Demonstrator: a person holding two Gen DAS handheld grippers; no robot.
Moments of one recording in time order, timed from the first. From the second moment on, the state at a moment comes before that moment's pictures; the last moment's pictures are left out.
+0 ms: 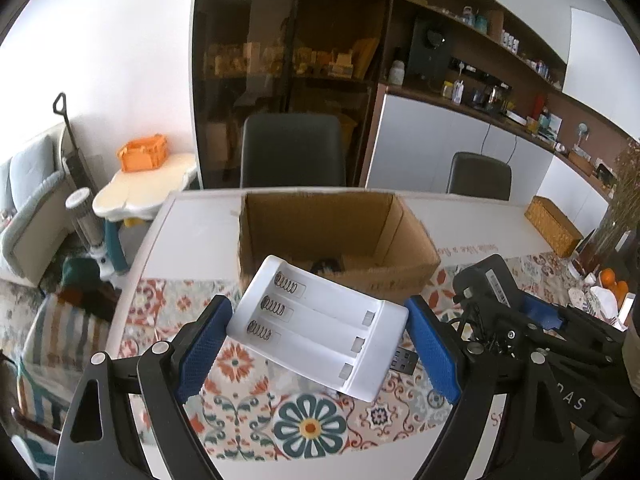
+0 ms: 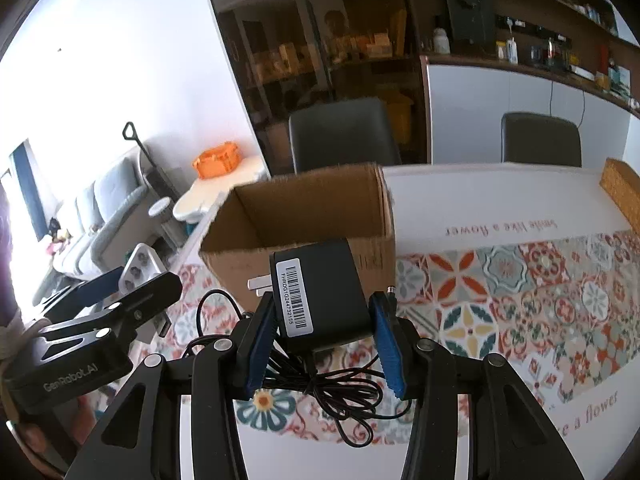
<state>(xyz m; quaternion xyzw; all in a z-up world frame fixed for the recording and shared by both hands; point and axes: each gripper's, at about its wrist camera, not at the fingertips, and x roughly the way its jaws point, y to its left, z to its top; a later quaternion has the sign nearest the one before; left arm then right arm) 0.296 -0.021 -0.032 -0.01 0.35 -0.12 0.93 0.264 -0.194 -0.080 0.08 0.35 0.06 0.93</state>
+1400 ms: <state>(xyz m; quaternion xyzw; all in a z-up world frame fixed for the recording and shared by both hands) 0.451 -0.041 -0.046 0.02 0.41 -0.12 0.90 0.414 -0.190 -0.057 0.04 0.37 0.03 0.93</state>
